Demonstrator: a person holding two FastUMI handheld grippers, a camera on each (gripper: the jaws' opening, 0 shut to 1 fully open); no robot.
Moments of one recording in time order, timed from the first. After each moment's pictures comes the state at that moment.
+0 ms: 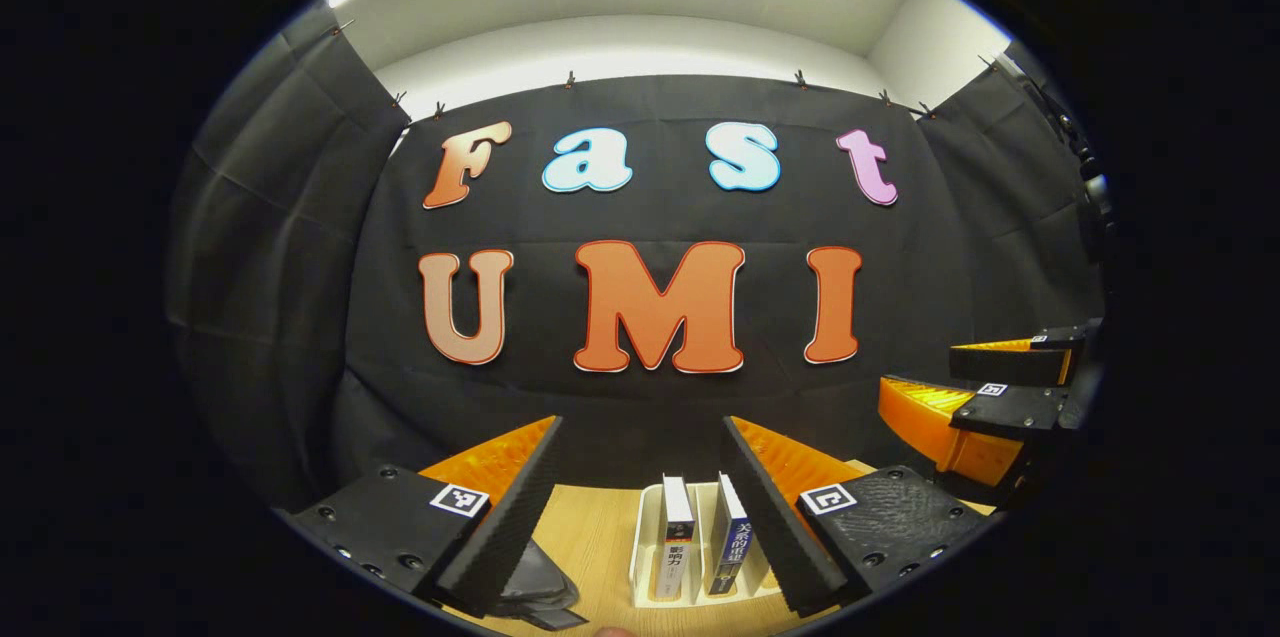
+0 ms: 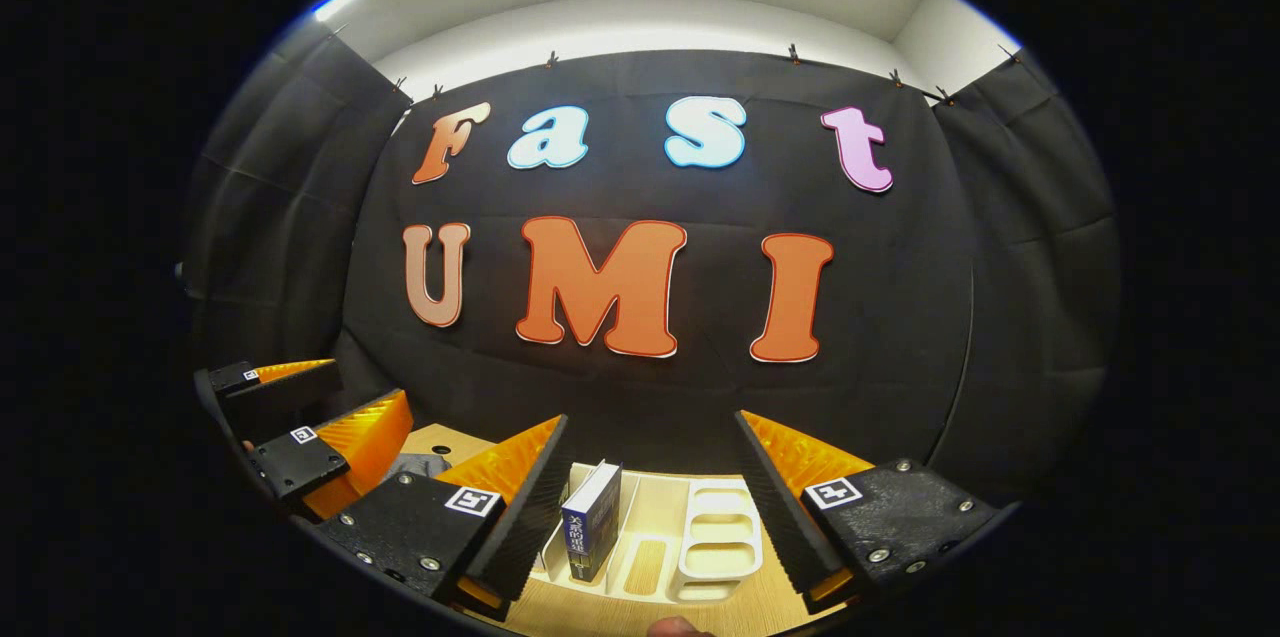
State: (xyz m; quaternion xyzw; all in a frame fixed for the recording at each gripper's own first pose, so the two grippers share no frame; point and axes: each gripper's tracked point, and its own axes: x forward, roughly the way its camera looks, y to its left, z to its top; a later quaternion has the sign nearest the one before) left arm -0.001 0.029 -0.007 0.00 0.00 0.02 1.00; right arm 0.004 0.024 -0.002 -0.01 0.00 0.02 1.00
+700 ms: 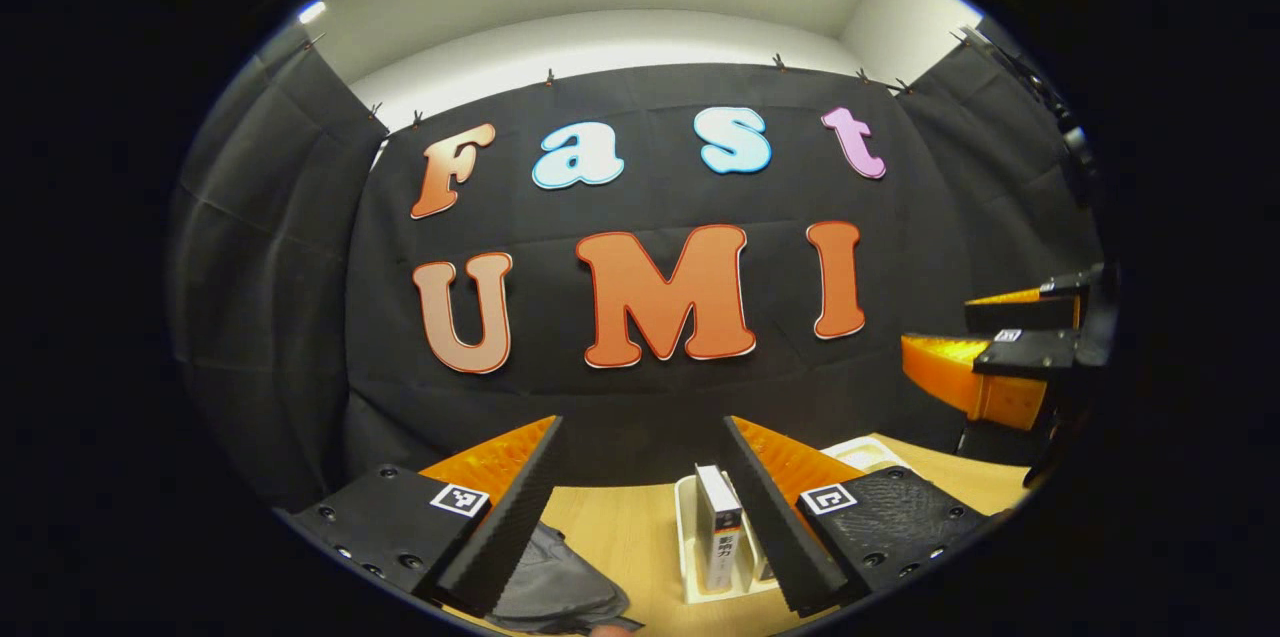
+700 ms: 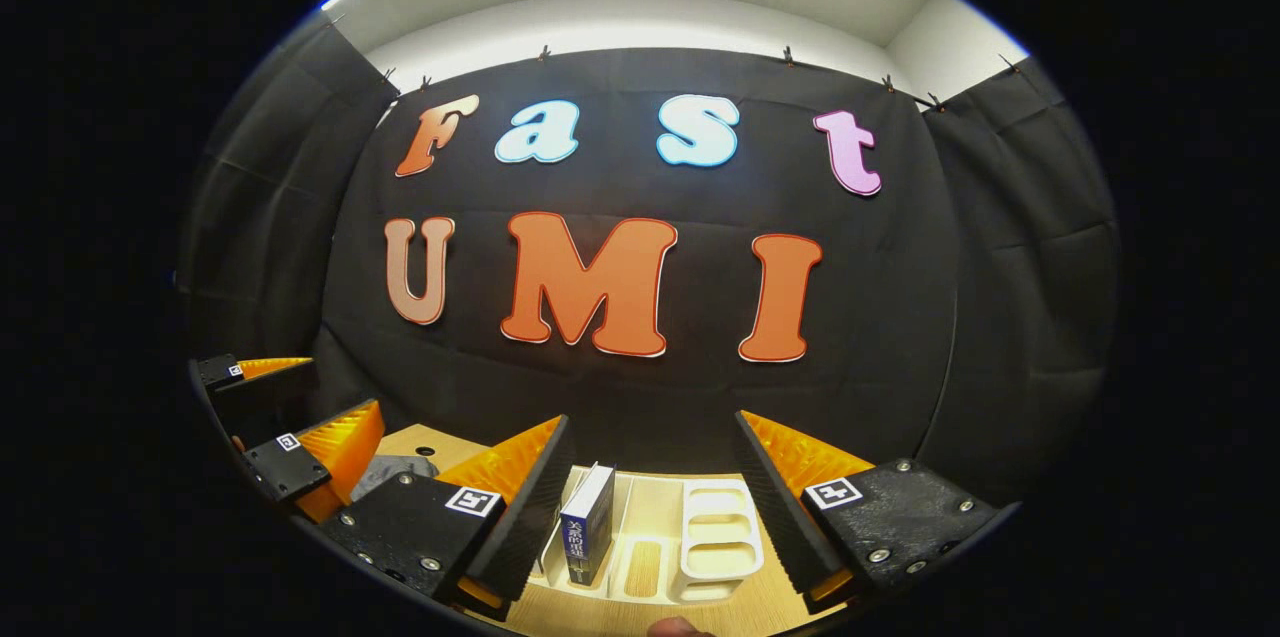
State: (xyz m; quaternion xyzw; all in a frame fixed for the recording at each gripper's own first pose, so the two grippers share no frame) left arm 0.009 0.072 -0.027 0.06 0.01 0.00 1.00; right arm 0.011 0.041 0.000 -0.02 0.00 -0.02 1.00
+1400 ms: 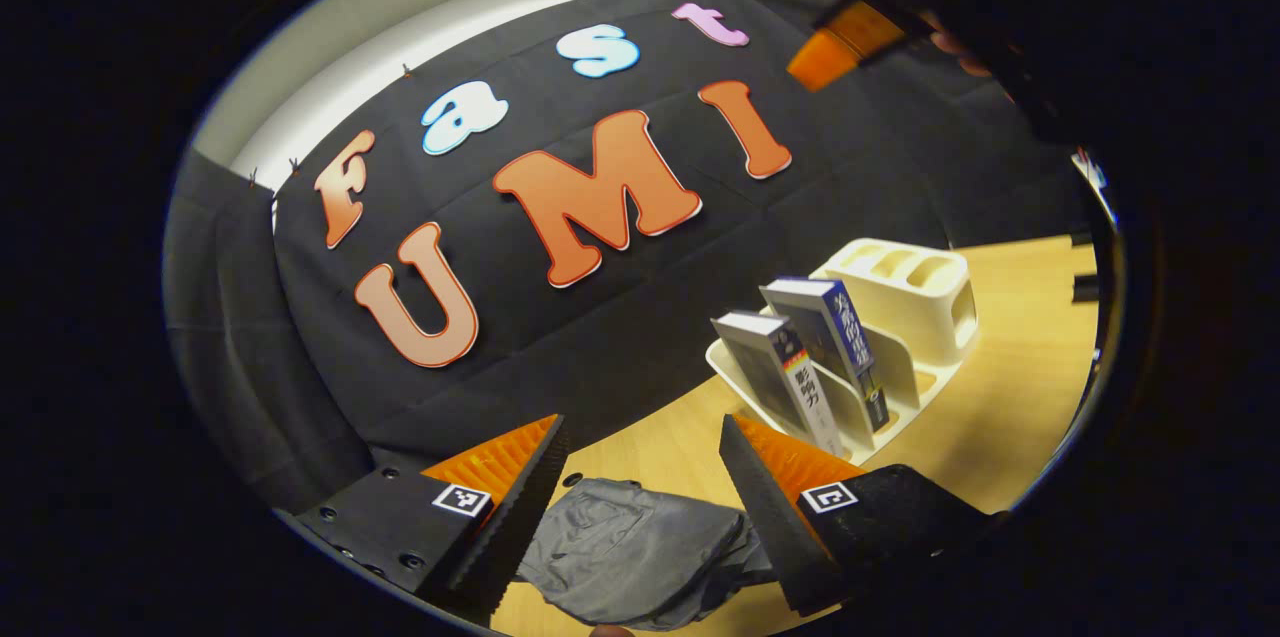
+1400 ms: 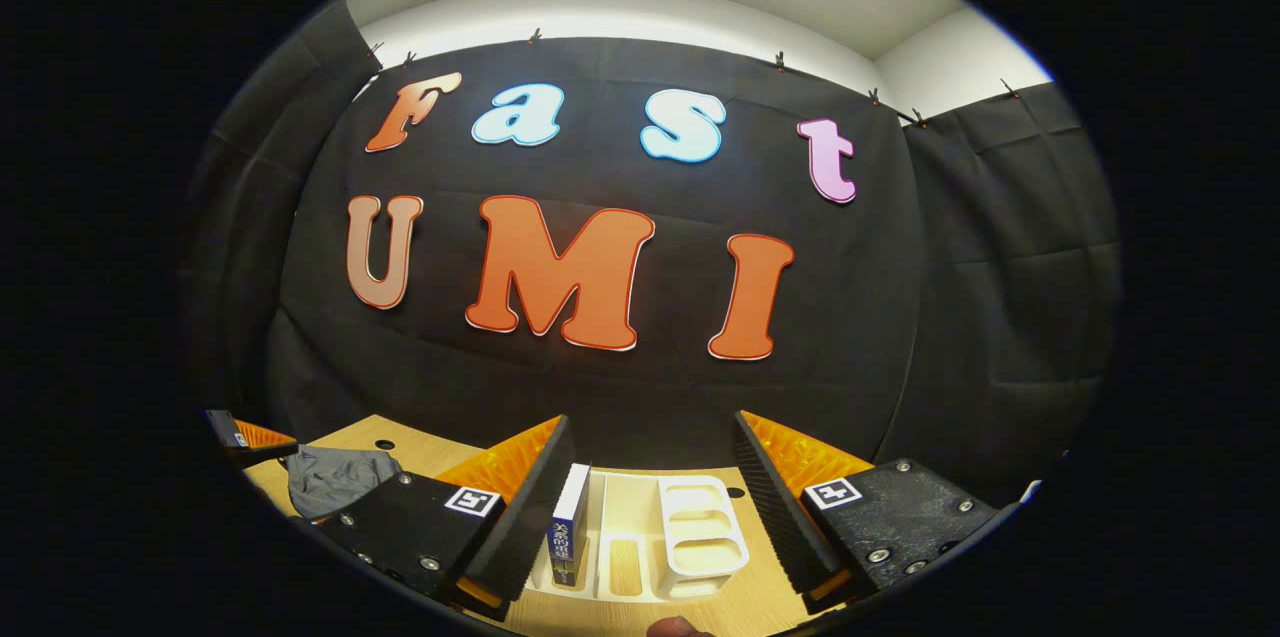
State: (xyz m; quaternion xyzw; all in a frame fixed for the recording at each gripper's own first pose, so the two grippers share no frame) left arm -0.006 0.133 -0.184 0.31 0.11 -0.09 0.94; right arm 0.022 0.046 -0.008 -0.04 0.02 -0.08 1.00
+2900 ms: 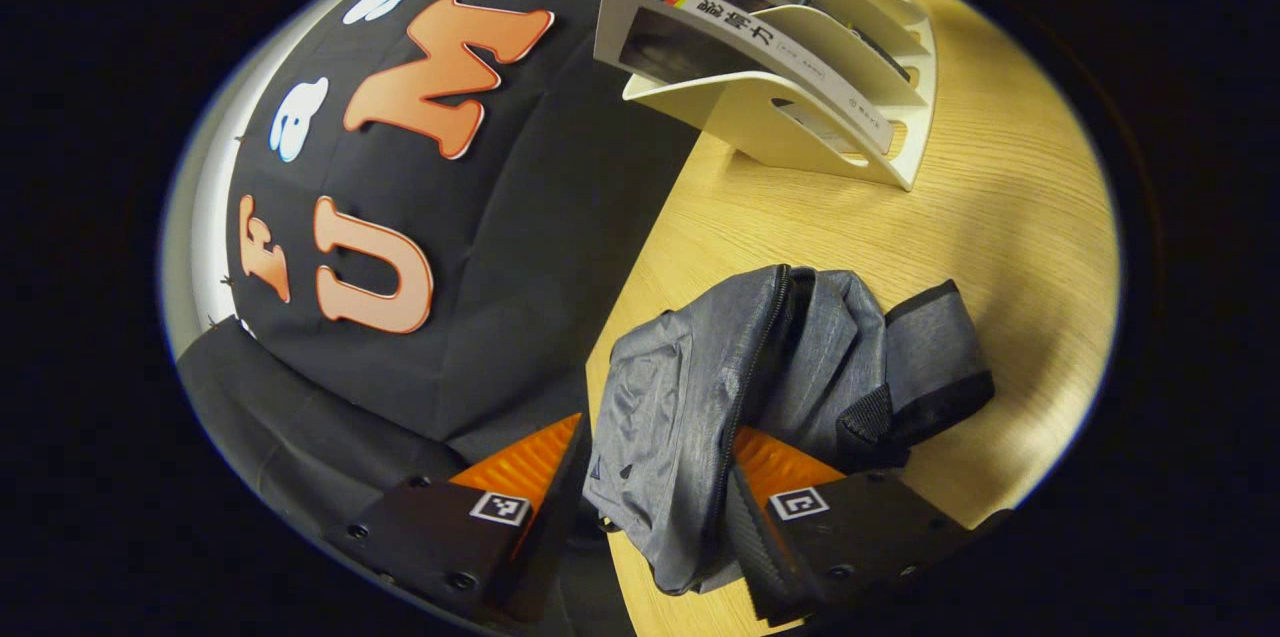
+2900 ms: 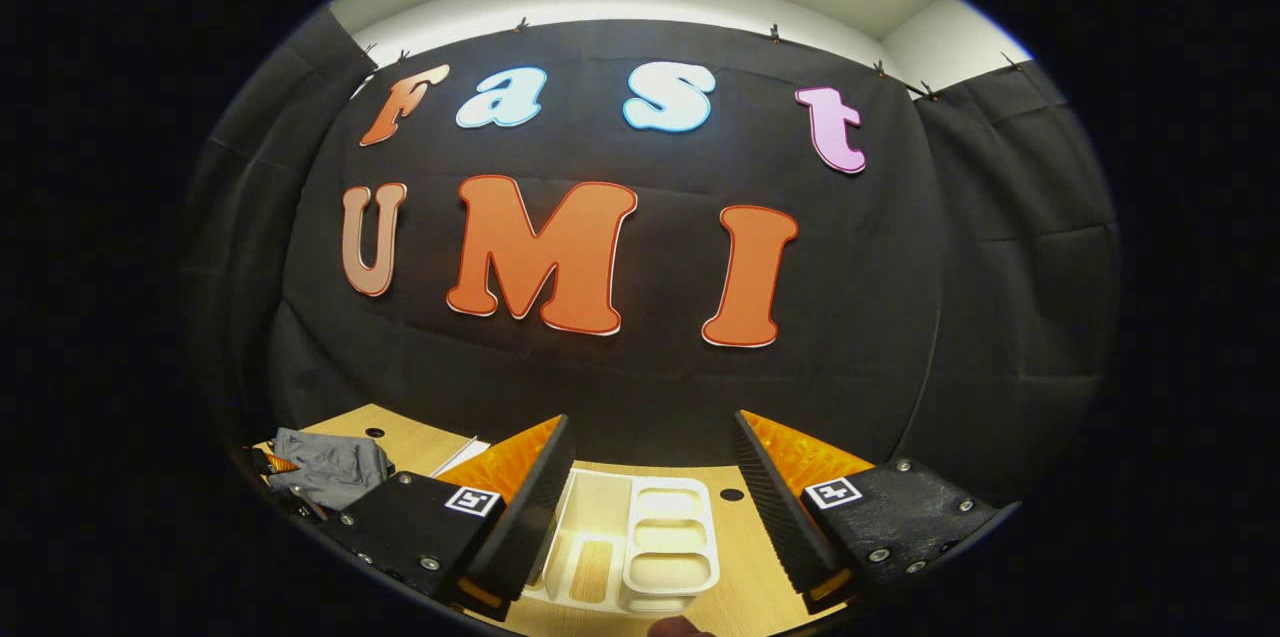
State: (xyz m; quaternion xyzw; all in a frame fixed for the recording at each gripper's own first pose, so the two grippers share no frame) left arm 0.033 0.237 -0.358 0.51 0.31 -0.05 0.80; right arm 0.063 -0.018 -0.033 -0.04 0.03 -0.05 1.00
